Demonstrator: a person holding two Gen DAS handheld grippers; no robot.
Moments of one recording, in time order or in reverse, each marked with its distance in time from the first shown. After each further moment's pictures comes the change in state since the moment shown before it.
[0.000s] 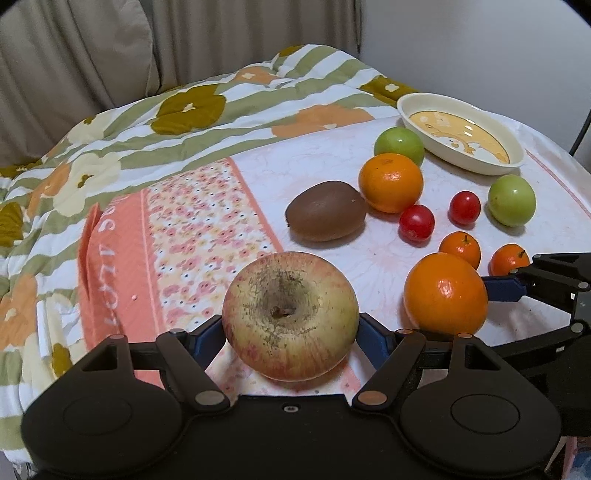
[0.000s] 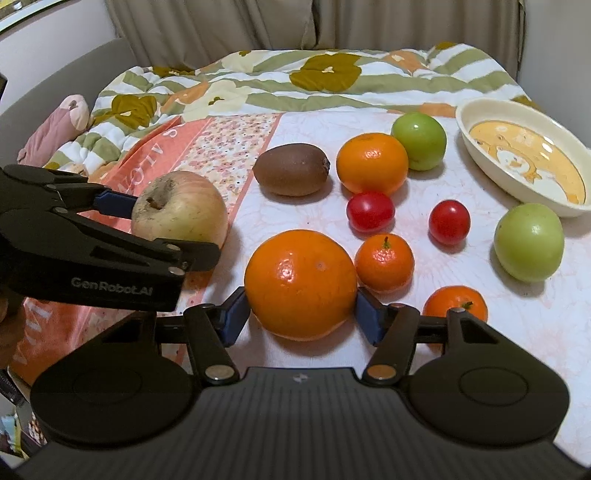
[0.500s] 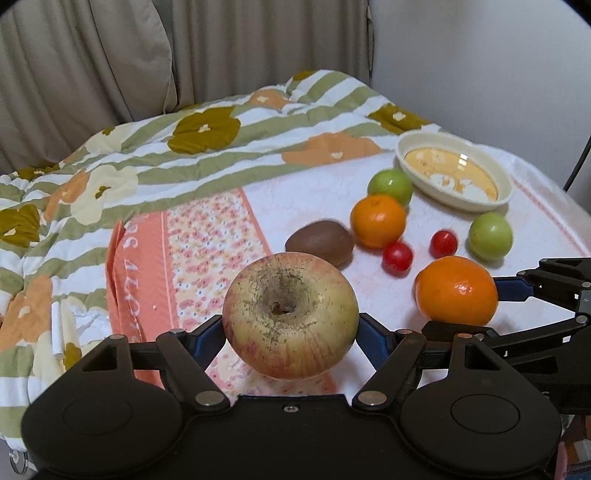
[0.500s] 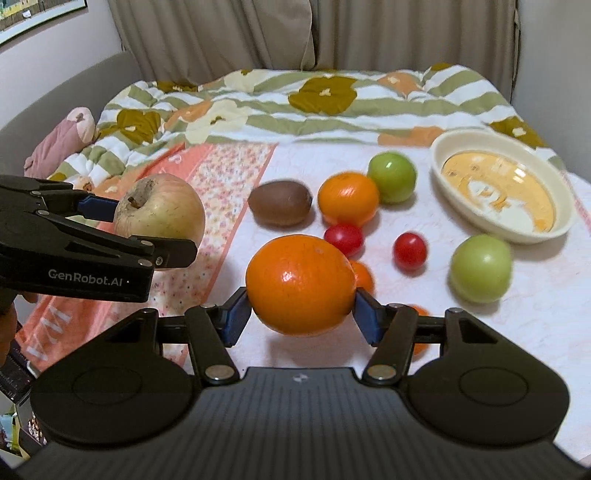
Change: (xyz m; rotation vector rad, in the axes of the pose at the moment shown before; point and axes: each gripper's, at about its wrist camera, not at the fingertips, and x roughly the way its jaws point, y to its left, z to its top) left arm -0.048 -0.013 0.011 -0.051 -0.069 0.025; right arm -0.052 -0.016 0.011 -0.011 -0.057 -0.004
